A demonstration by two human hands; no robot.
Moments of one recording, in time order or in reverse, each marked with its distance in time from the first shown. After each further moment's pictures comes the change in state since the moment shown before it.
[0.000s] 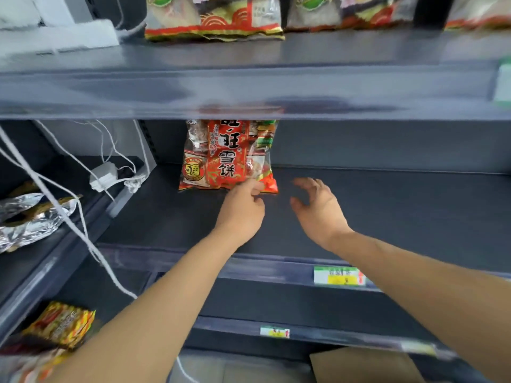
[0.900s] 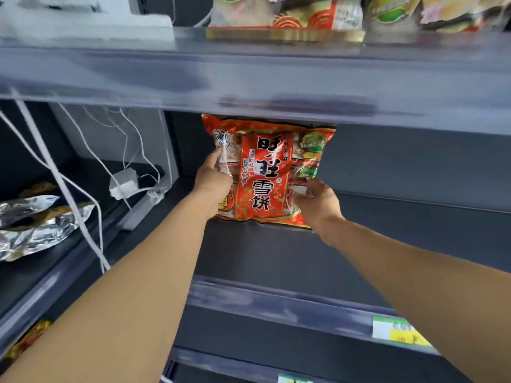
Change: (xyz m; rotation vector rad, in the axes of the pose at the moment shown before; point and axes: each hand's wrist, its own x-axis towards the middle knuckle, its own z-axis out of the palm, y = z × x) left_hand 0.128 -0.101 -0.081 -0.426 0.235 -0.211; right_hand 0.095 -0.039 0.080 0.295 0.035 0.219
